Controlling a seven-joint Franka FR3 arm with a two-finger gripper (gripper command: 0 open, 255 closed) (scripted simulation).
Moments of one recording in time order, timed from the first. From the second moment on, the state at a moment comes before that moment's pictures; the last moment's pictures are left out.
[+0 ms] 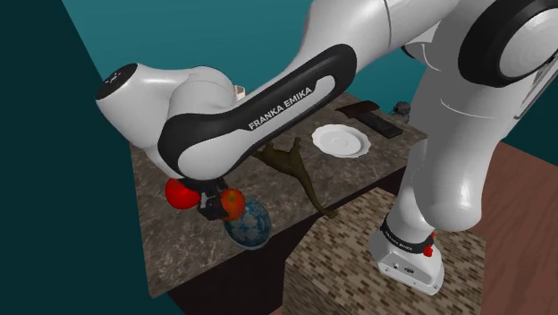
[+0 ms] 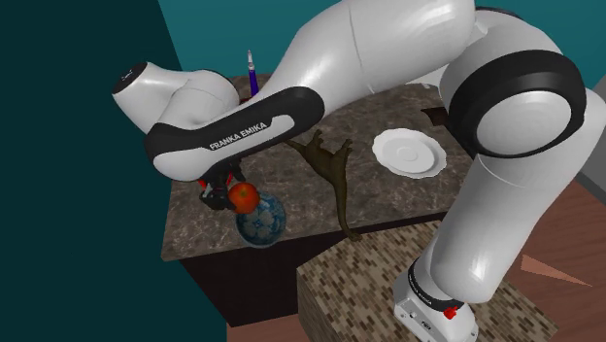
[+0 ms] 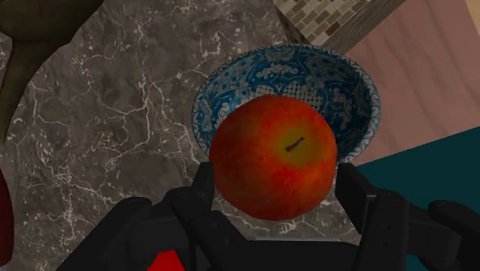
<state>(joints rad) 0.38 0.11 0.41 -1.93 -0.20 1.76 0.04</state>
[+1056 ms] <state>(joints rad) 0.38 0.17 0.41 -2.01 -0.23 1.89 0.08</state>
